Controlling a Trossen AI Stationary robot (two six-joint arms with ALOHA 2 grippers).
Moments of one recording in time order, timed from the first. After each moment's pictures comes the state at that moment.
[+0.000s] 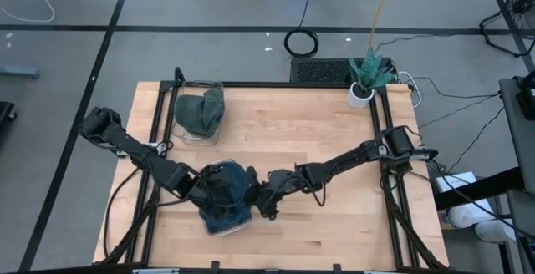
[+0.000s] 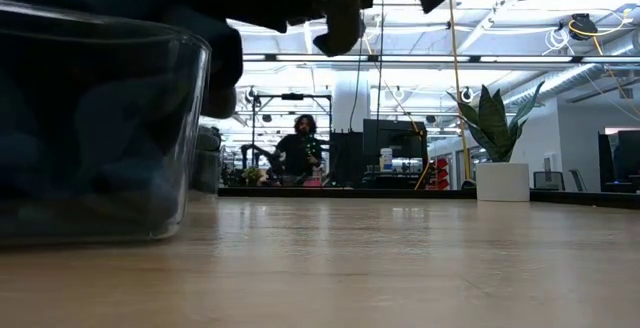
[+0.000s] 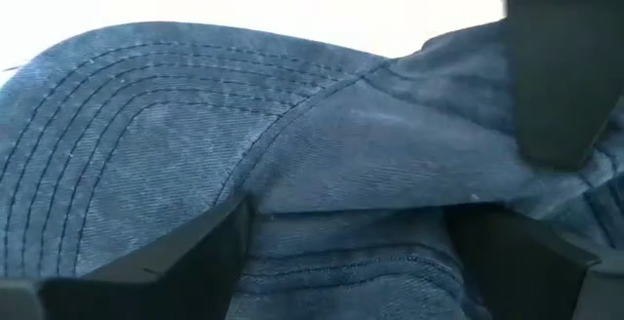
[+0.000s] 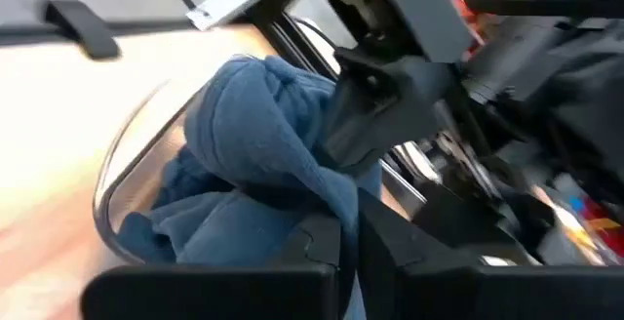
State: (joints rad) left arm -0.54 1.47 1.01 -0.70 -0.28 -0.98; right arm 0.28 1.98 1.27 0.44 -0.02 -0.74
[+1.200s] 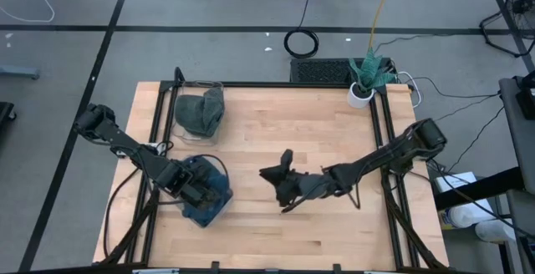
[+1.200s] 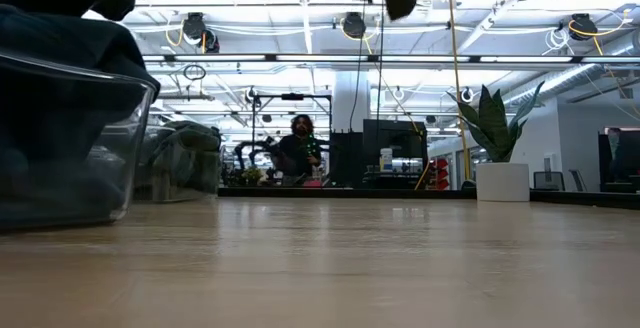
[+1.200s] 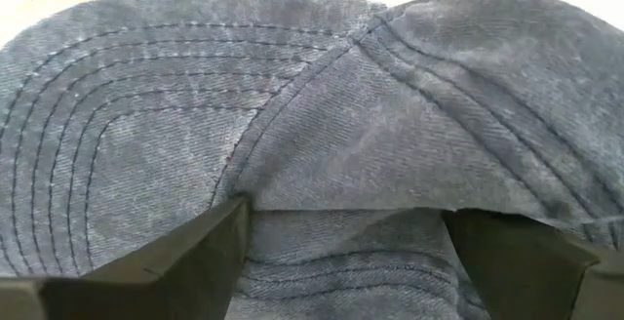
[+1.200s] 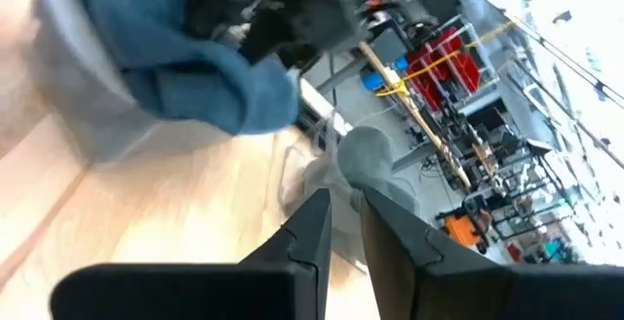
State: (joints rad) left arm -0.57 1.39 1.01 -1.08 -0.17 -1.48; right arm 0.39 1.70 1.05 0.39 0.65 -0.70
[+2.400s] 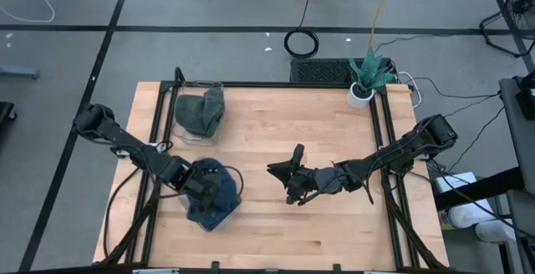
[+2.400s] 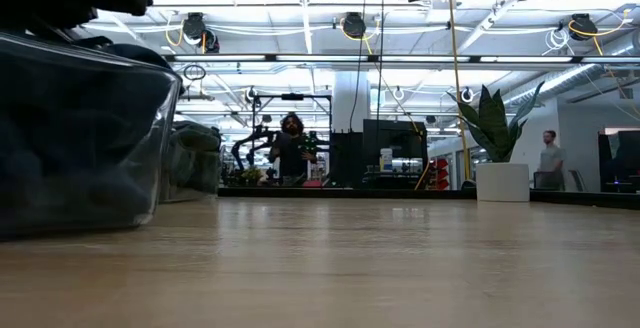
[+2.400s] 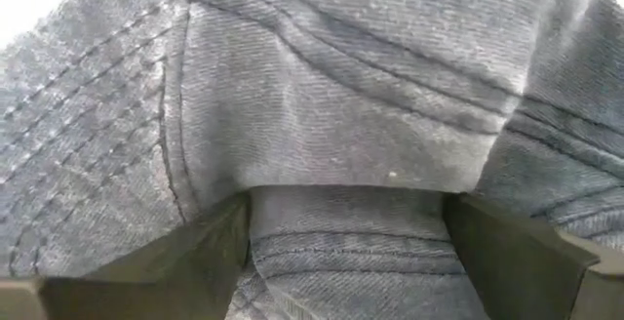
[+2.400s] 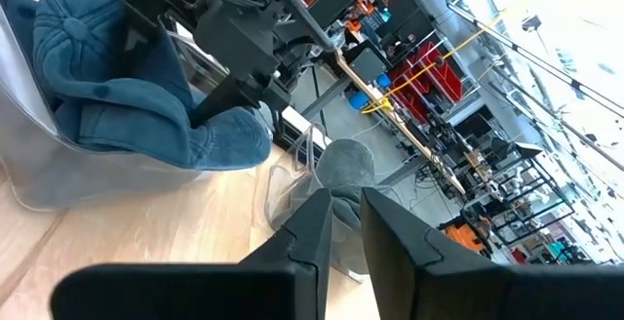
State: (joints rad) left arm -0.50 1.39 0.88 -0.81 -0.05 -0.60; right arm 0.39 1.59 0.92 0.53 0.65 -0.68
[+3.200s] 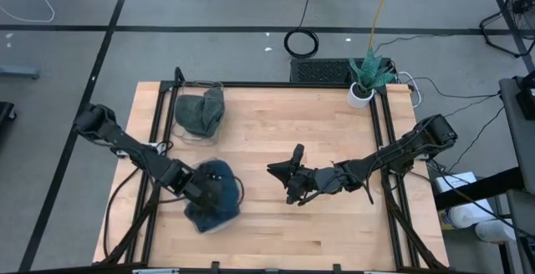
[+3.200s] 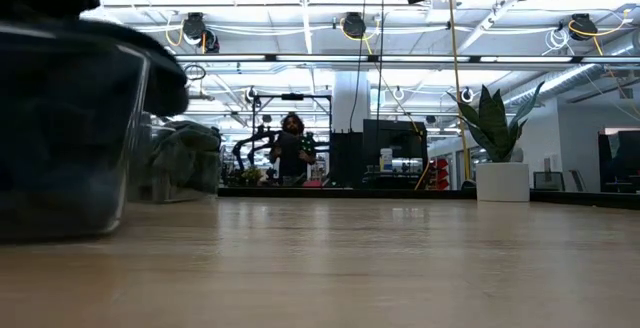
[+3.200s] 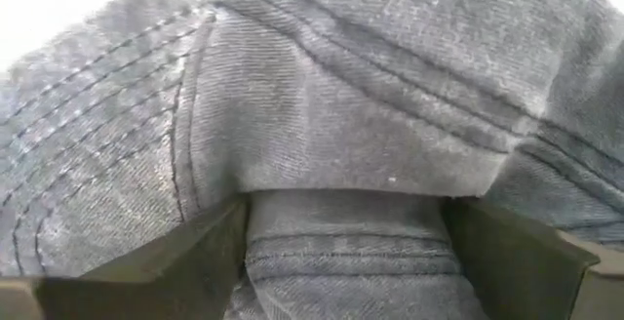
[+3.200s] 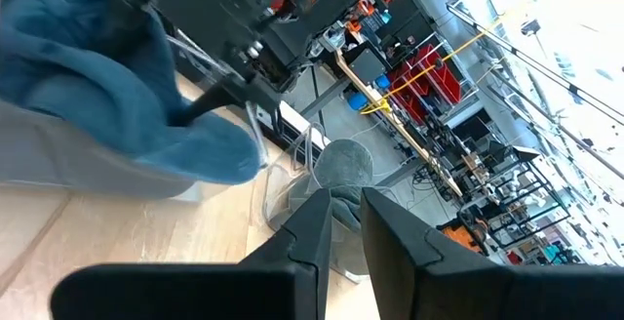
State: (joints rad) left arm -0.54 1.39 0.87 -0.72 -0.08 -0.42; right arm 0.39 1.59 0.92 0.53 0.65 -0.70
